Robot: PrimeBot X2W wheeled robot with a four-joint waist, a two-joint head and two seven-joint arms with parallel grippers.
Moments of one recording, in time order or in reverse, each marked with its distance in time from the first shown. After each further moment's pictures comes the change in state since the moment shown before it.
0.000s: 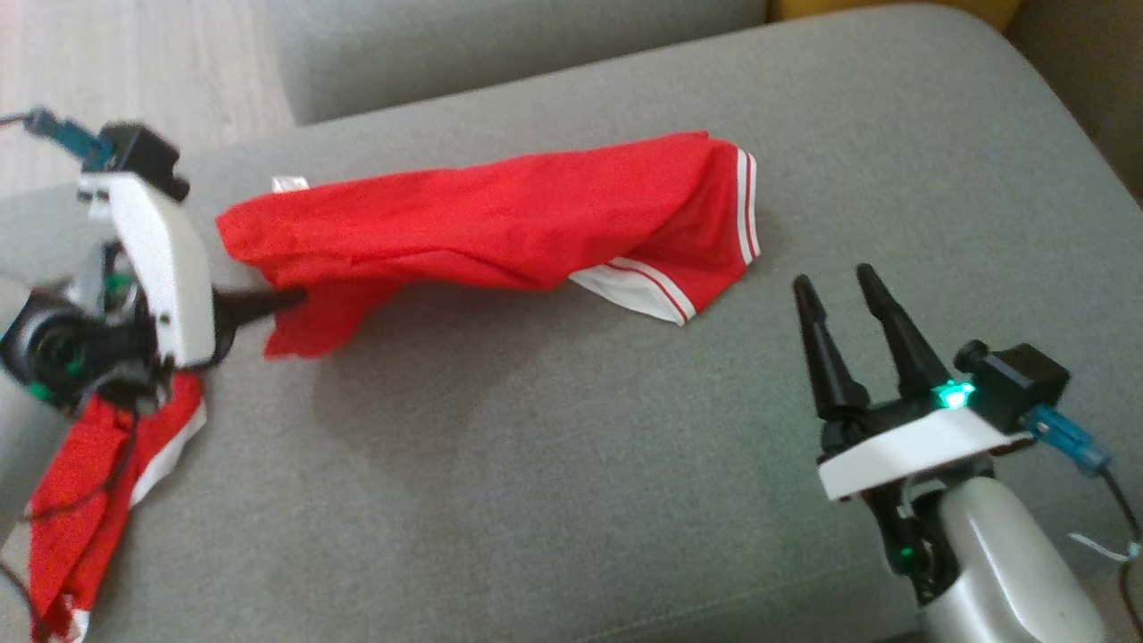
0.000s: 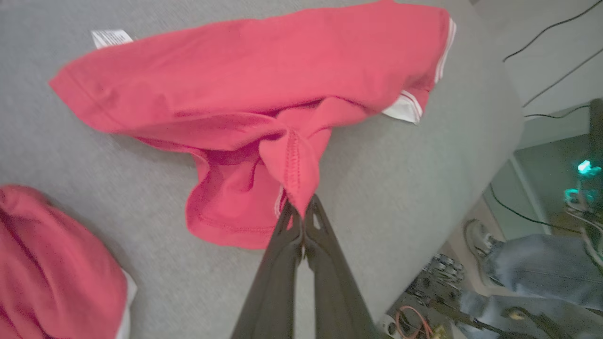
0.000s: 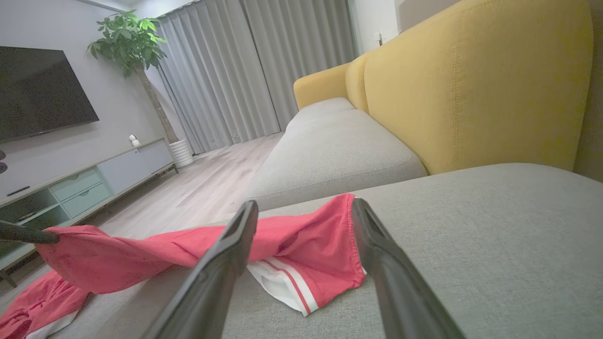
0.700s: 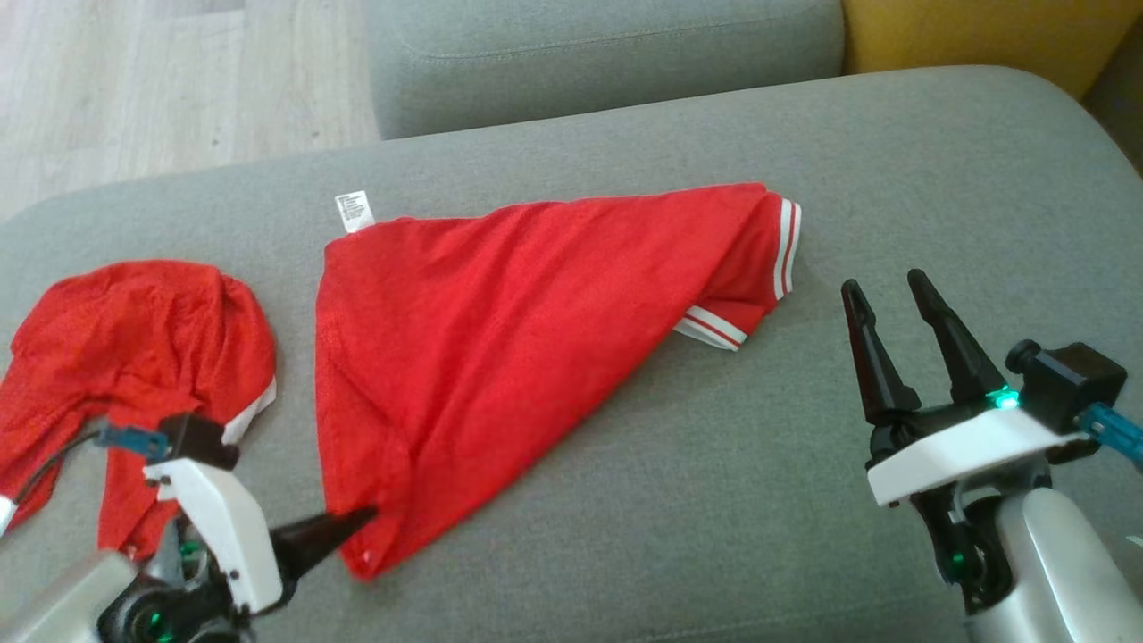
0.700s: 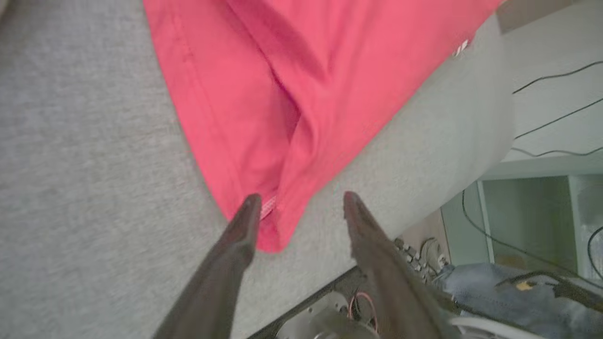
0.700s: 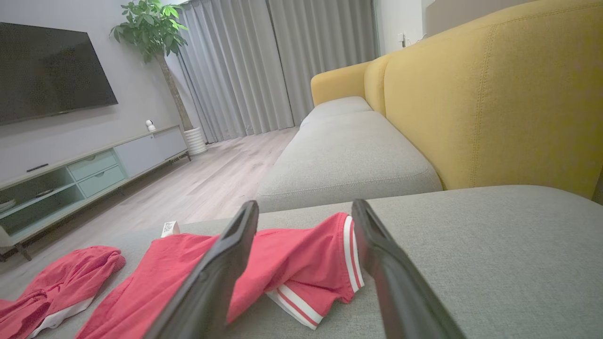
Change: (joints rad) left arm 0.526 0.055 -0.001 -0.220 -0.108 0.076 -0.318; right arm 0.071 -0.043 -0.091 -0.117 -0.020 0.000 0.123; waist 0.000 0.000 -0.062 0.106
